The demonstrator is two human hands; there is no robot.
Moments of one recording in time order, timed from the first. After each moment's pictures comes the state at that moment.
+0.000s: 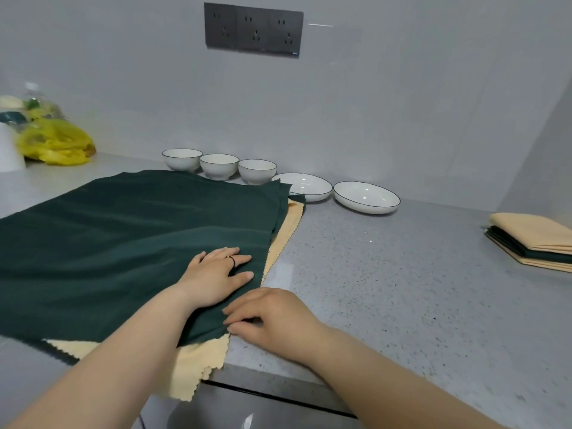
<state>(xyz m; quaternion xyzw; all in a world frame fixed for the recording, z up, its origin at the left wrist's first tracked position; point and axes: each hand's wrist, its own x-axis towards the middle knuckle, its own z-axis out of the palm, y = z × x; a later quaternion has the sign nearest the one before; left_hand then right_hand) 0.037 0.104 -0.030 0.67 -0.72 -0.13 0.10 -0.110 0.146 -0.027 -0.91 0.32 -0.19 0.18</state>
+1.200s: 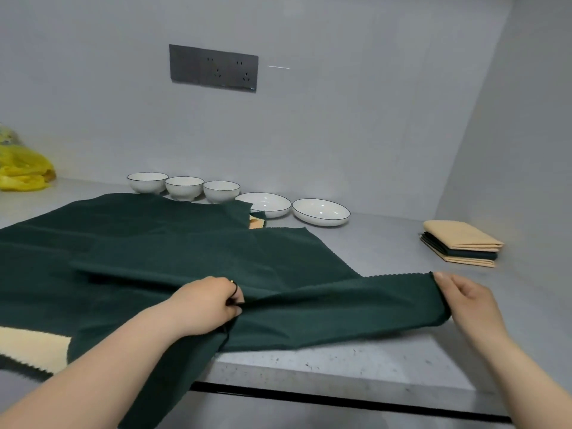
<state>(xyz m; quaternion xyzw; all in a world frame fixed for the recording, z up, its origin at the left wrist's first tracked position) -0.021 0.164 0.008 0.59 -0.80 -0.06 0.07 -0.364 0.182 0.004 -0.53 0.65 -0.52 0.14</state>
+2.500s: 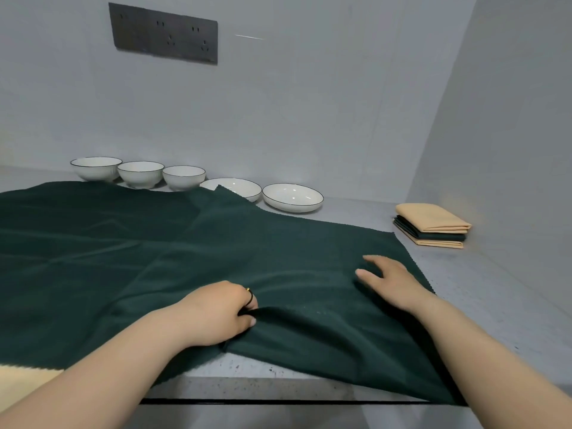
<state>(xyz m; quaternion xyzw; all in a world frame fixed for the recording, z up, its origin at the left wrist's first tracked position) -0.082 0.146 -0.003 0.50 -0.86 -0.09 0.02 -0.357 0.130 0.000 -0.66 0.71 -0.19 0.14</state>
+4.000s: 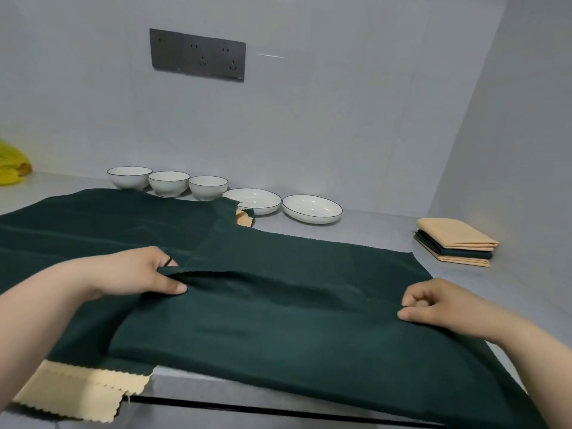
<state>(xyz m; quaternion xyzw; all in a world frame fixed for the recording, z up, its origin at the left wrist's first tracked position) 0.036 0.136 0.036 0.58 -0.71 -0.36 0.16 -0.373 0.169 0.037 -0.72 0.63 -0.14 0.26</state>
